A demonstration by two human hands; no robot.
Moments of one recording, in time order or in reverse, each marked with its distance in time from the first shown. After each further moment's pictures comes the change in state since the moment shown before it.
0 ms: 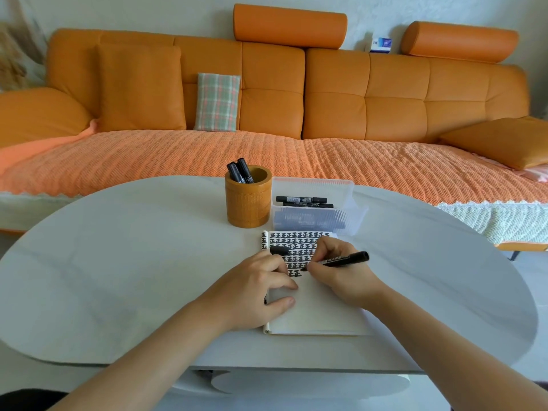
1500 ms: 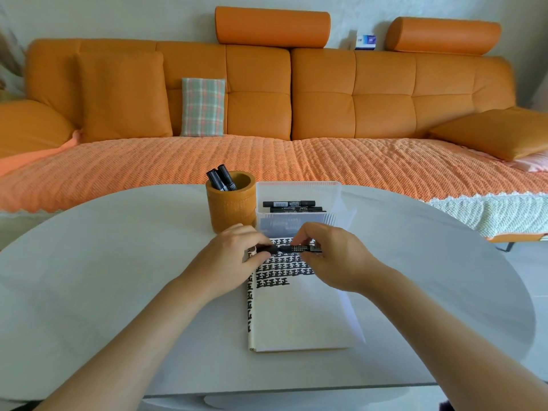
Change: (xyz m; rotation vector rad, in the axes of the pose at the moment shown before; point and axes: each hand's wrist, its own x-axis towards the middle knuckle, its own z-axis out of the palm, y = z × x) left_hand 0.047 -0.027 -0.025 0.034 0.146 -0.136; right_hand 0.025 -0.018 -0.026 -0.731 -0.031 -0.142
